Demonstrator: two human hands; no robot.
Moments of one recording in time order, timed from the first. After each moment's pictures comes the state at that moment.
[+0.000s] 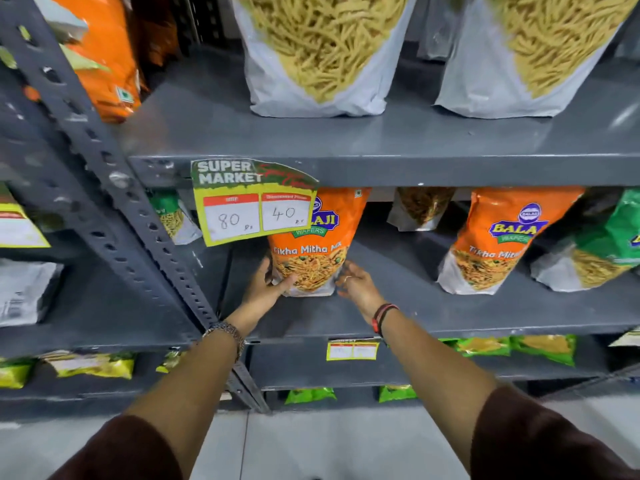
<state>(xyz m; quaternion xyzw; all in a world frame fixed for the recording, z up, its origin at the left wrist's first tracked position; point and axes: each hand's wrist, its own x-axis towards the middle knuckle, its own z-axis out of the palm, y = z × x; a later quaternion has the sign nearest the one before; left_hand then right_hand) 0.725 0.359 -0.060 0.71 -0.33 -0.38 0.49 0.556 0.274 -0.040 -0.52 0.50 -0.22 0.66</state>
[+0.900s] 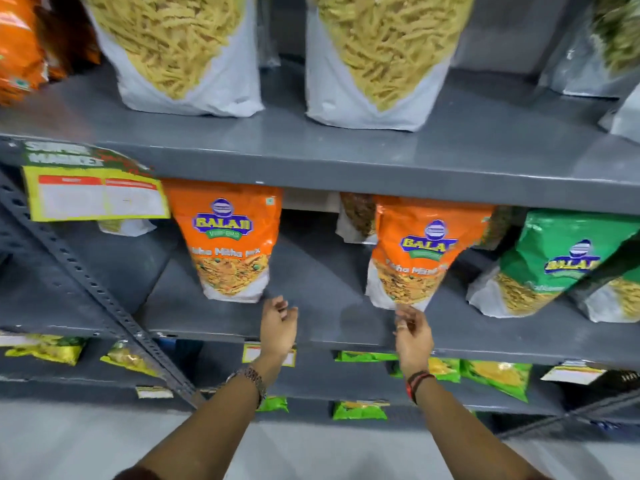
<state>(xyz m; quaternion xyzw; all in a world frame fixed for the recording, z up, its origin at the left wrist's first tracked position) 0.527 0.316 -0.090 0.74 -0.17 -0.32 0.57 0.332 0.222 -0.092 -0.49 0.59 -0.43 0.48</state>
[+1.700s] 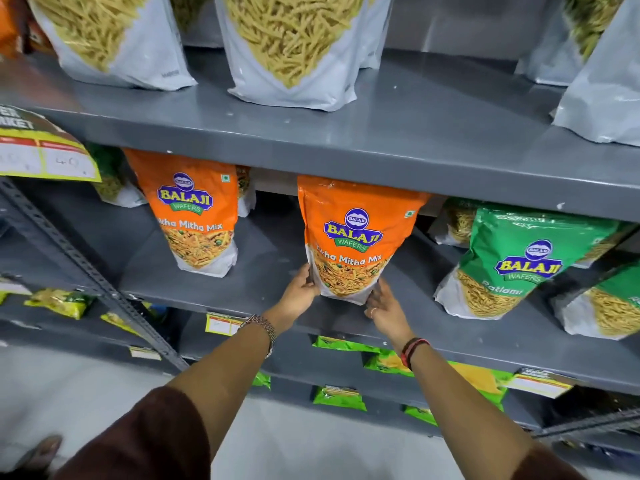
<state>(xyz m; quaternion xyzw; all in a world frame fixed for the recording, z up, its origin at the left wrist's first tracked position) 0.431 0.242 -0.053 0.69 -0.29 -0.44 0.49 0.270 0.156 -0.063 -0.62 0.42 -0.18 0.64</state>
